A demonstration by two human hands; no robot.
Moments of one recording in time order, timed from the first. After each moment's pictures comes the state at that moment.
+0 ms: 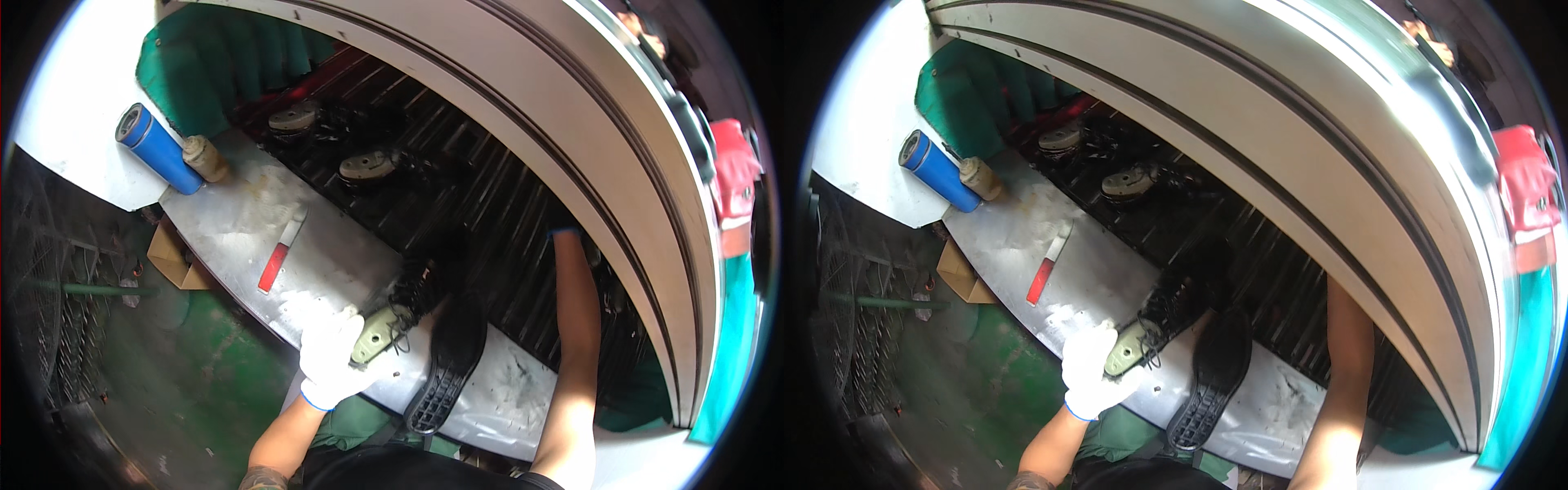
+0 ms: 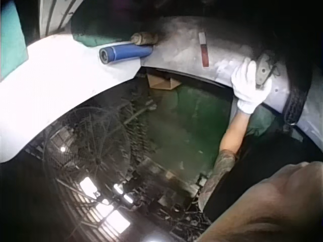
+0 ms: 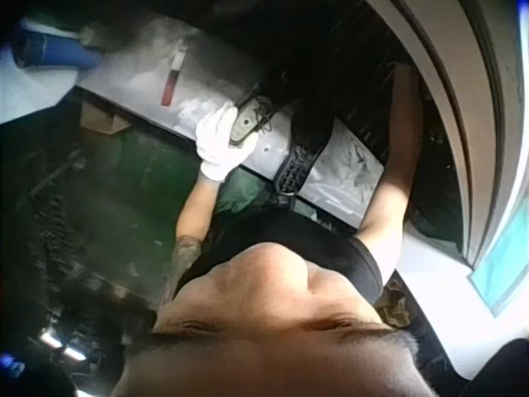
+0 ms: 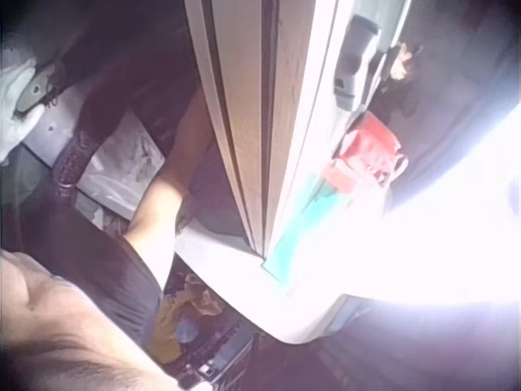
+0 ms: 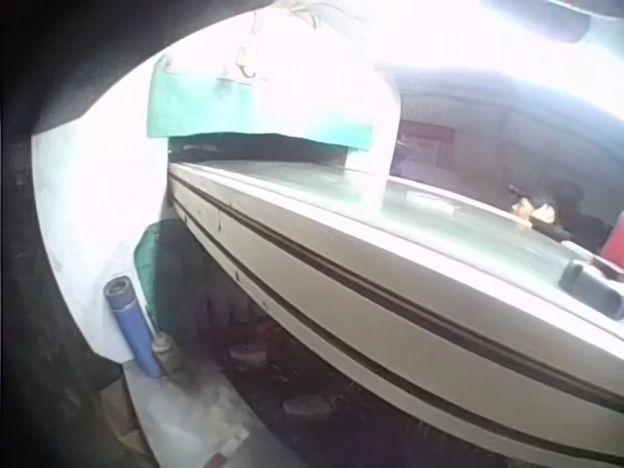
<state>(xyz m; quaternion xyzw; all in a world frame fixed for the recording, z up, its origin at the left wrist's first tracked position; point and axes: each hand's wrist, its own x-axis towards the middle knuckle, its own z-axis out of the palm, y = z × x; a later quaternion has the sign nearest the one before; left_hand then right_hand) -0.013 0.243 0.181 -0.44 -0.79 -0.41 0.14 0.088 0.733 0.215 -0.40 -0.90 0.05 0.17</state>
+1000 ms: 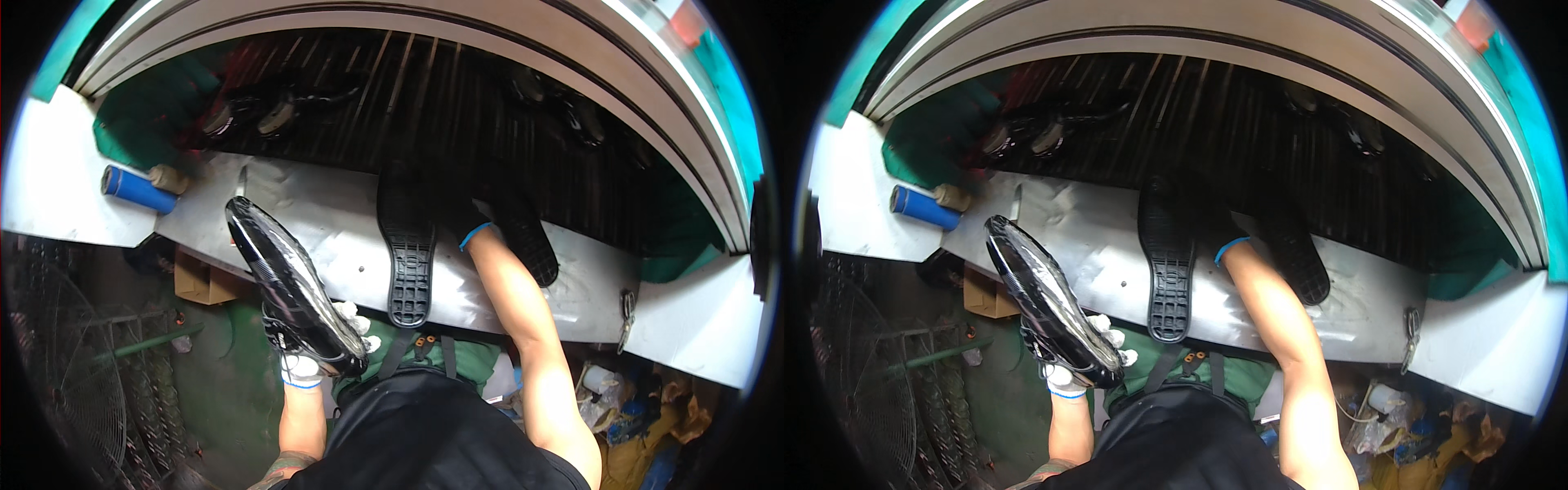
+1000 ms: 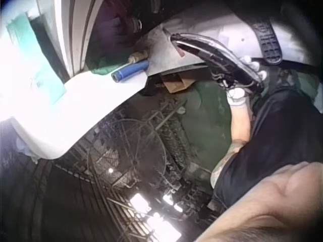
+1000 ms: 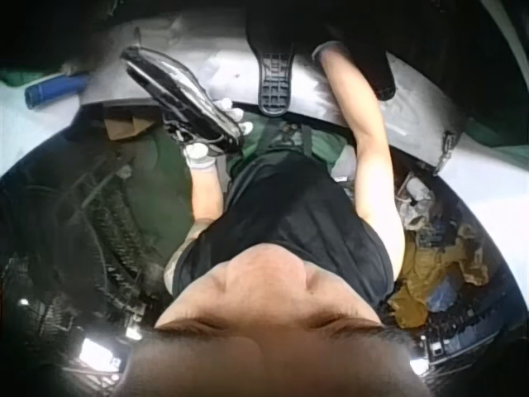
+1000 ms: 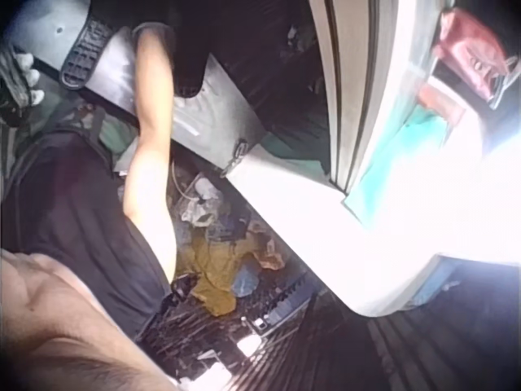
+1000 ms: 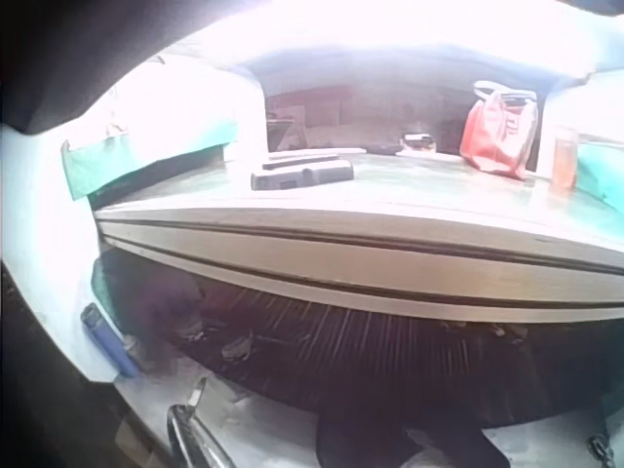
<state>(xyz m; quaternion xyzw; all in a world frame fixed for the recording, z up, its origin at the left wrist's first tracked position) 0.058 0.158 0.197 0.00 -0.08 -0.73 -0.68 0.154 0.503 0.206 -0.33 -0.87 0.35 0.13</state>
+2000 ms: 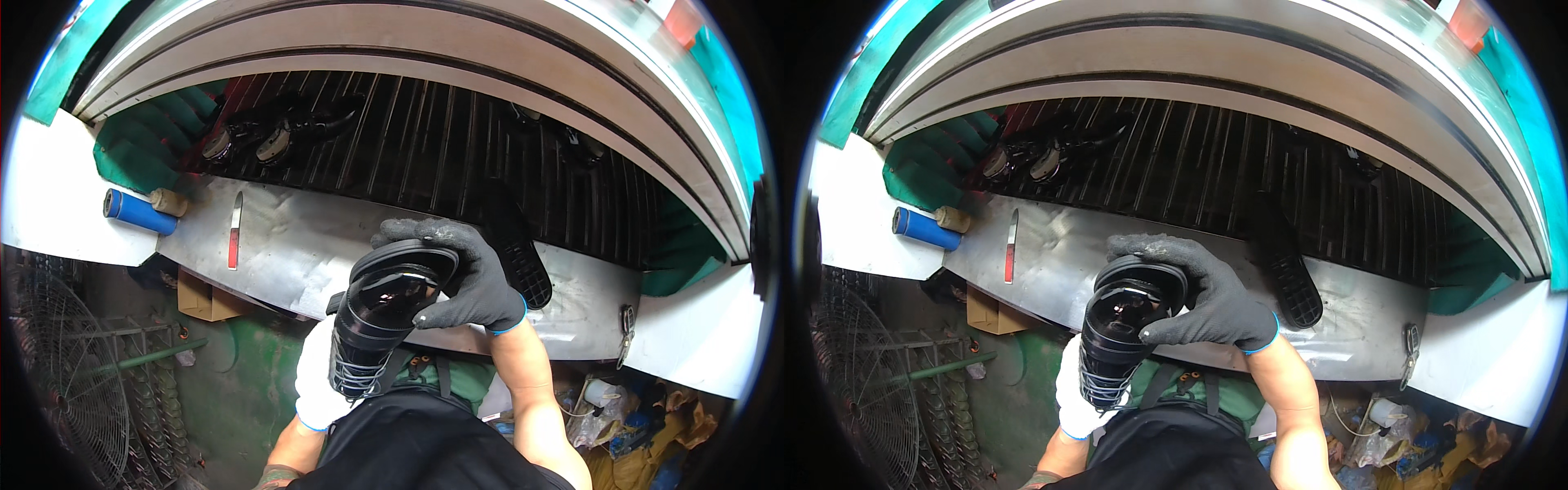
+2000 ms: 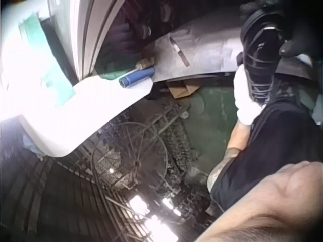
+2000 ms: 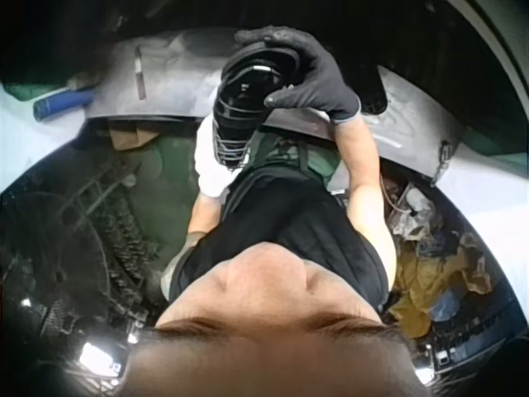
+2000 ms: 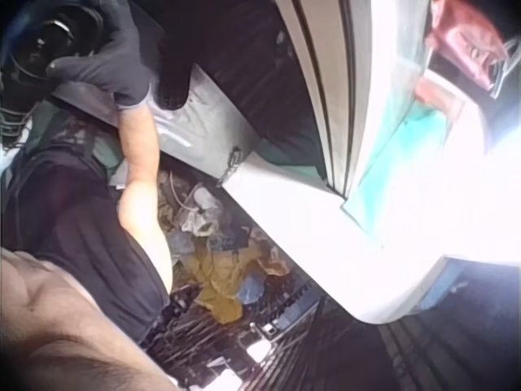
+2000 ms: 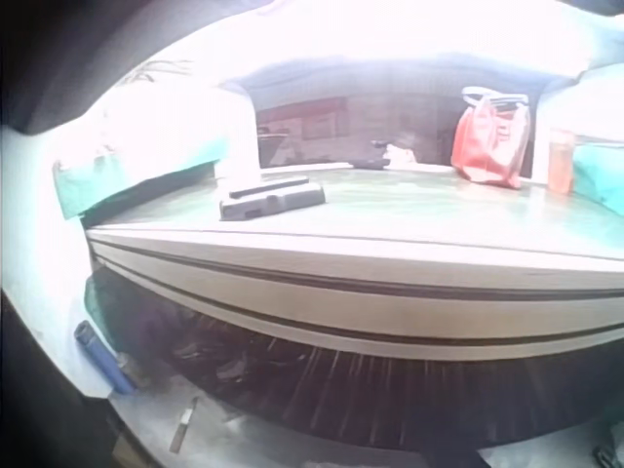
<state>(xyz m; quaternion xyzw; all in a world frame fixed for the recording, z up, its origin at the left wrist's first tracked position) 0.106 0.199 0.273 -0.48 -0.74 -0.45 -0.12 0.221 0.449 0.273 0.05 -0.59 0.74 0.32</state>
